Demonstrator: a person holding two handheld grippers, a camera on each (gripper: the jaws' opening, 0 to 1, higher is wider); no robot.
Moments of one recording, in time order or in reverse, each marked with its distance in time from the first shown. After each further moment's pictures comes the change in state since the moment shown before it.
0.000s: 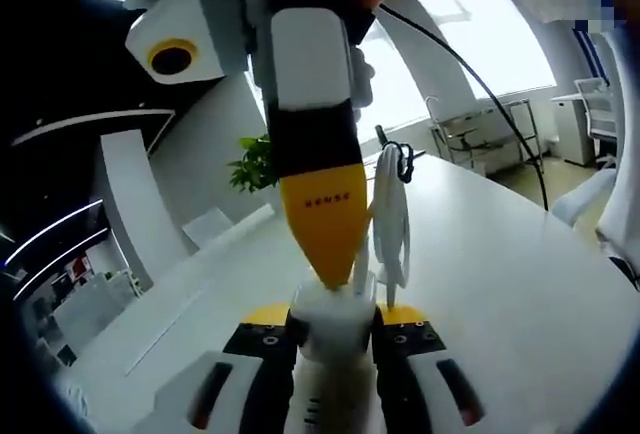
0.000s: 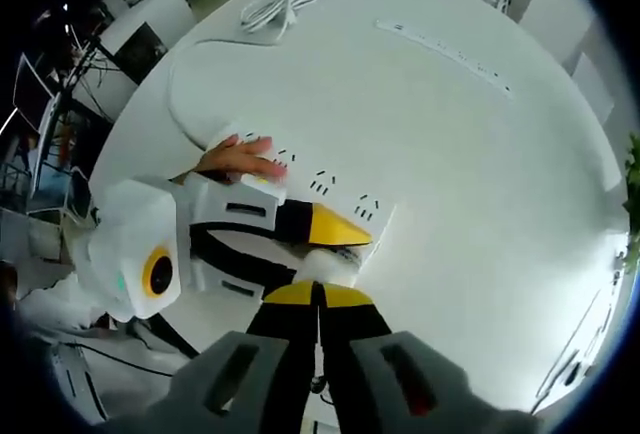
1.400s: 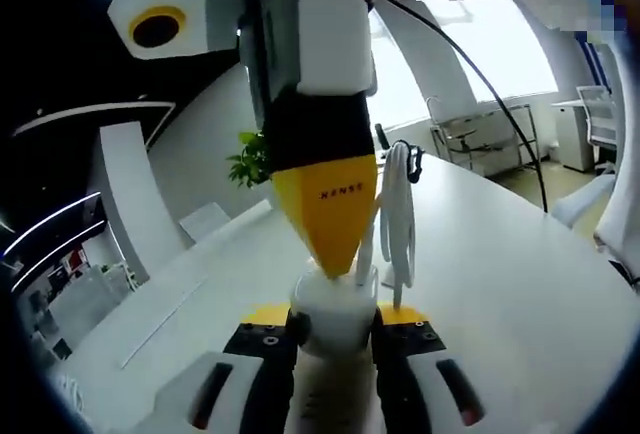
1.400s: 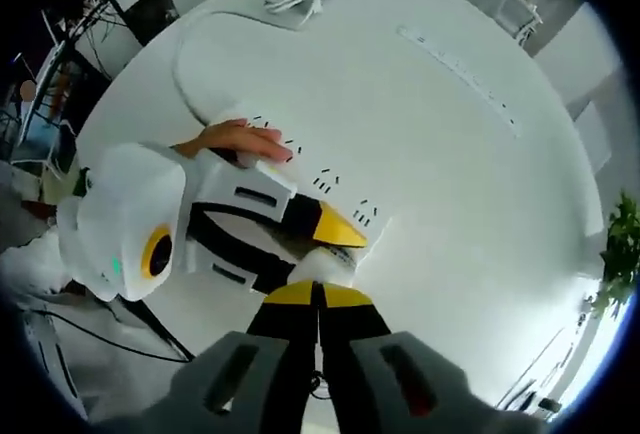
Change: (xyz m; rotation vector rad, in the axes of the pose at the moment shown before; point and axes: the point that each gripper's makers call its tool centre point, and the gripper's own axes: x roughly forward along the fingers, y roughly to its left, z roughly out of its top) left arm 0.001 0.000 -0.005 -0.012 0.017 -0.015; right arm 0.000 0.000 0.005 -0.185 0.059 -0.095
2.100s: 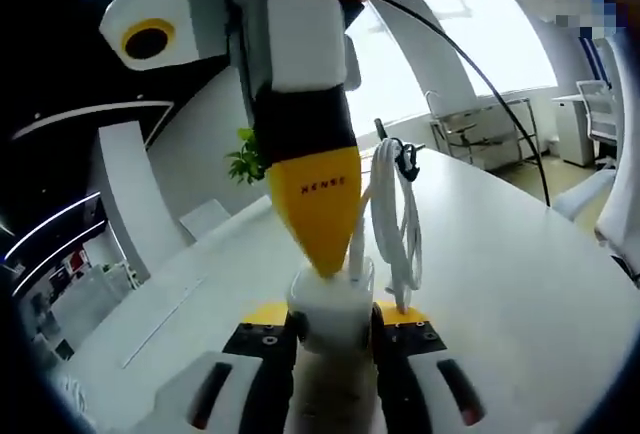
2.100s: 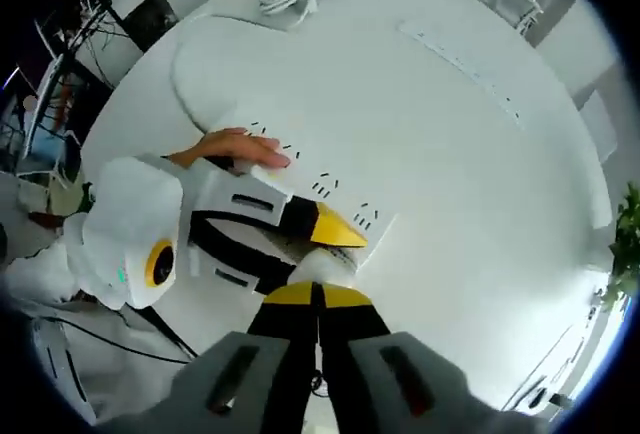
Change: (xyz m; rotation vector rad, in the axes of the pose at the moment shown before) left arm 0.000 0.001 -0.005 -0.008 0.018 0.001; right arm 0.000 -0.006 0.003 0.044 -0.001 0.047
